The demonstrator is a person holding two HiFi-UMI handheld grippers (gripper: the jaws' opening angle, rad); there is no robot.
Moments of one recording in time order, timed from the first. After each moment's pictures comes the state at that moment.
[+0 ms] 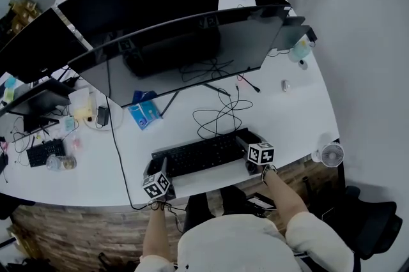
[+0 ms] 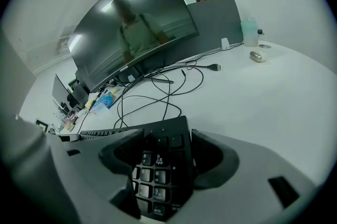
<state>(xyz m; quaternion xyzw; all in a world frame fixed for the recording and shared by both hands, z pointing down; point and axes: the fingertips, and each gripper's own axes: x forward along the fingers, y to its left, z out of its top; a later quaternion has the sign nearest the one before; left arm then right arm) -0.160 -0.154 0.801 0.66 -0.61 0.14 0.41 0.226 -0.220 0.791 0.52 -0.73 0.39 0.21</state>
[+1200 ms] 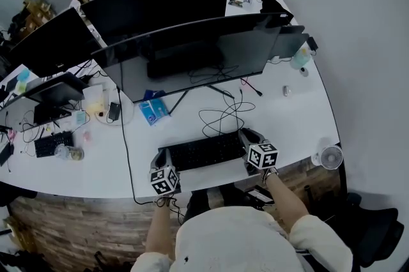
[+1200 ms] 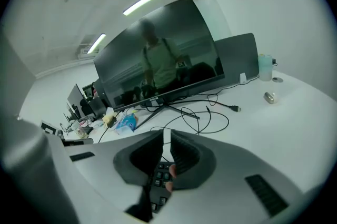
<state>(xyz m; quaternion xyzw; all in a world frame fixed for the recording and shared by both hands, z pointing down) -0.137 -0.171 0.704 0.70 -0.63 0.12 0.31 0.181 -0.227 0.667 0.51 -0.79 0.31 0.15</state>
